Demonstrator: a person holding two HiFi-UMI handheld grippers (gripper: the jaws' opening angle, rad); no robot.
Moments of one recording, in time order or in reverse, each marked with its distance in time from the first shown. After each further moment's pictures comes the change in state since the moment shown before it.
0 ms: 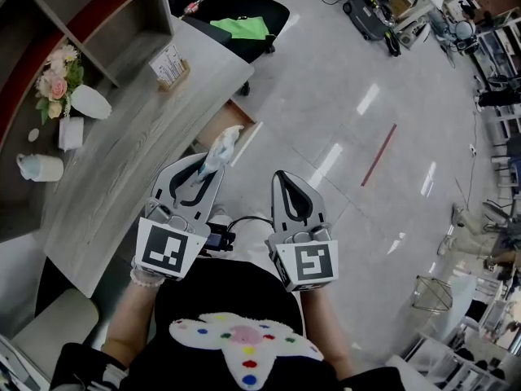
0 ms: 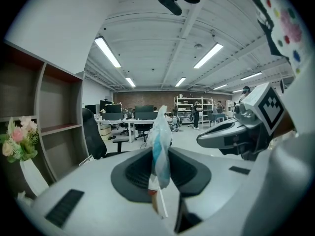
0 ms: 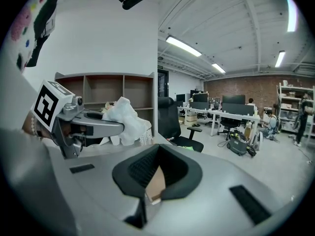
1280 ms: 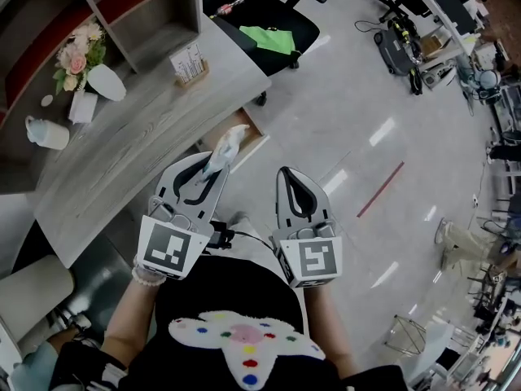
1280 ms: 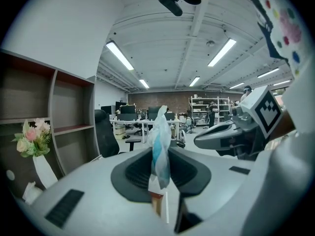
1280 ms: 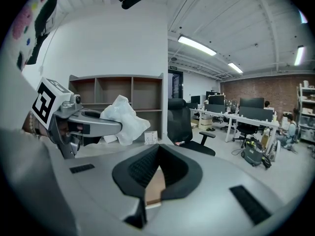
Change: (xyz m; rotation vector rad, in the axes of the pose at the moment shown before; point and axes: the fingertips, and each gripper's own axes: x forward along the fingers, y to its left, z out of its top) left arm 0.016 0.002 0.011 -0.049 0.005 0.186; right arm 0.028 -0.031 0.013 -0.090 -0.012 0.176
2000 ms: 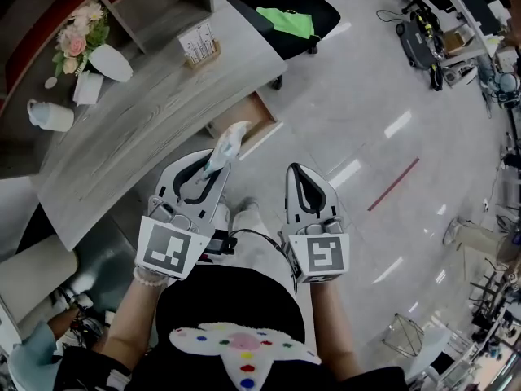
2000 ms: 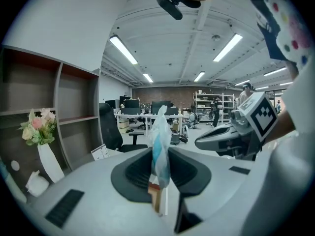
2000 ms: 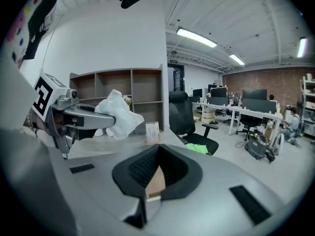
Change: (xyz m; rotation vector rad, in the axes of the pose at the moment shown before) left arm -0.001 -0.004 -0.024 -0.010 0.051 0.038; right arm 0.006 -0.012 -0.043 0.028 0.059 0.036
